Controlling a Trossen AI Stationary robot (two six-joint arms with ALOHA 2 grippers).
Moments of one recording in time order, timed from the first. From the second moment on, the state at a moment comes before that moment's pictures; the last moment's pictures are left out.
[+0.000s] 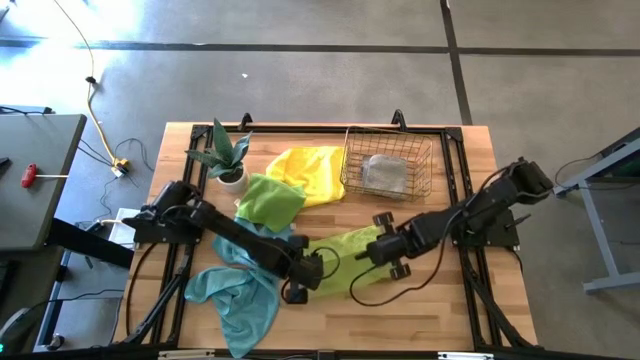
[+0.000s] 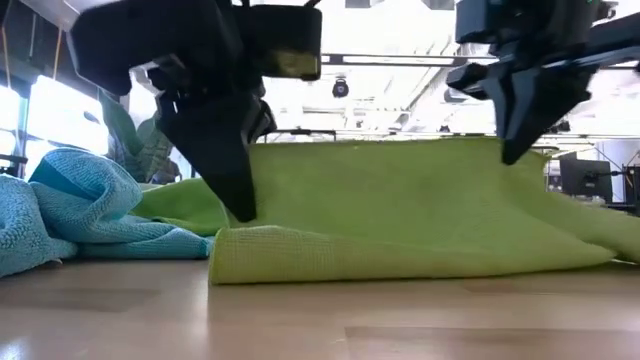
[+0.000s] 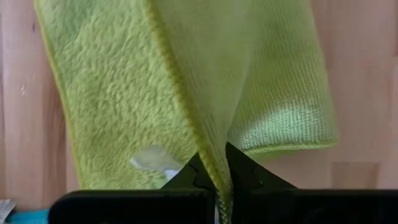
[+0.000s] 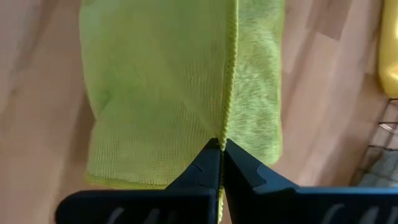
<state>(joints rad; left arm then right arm) -0.30 1.96 1.33 -0.63 -0.17 -0.39 0.39 1.53 1.03 -0.79 0.21 0.02</state>
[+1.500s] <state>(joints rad) -0.25 1.96 1.33 -0.82 -0.22 -0.37 0.28 1.64 1.04 -0.80 0.30 -0.07</state>
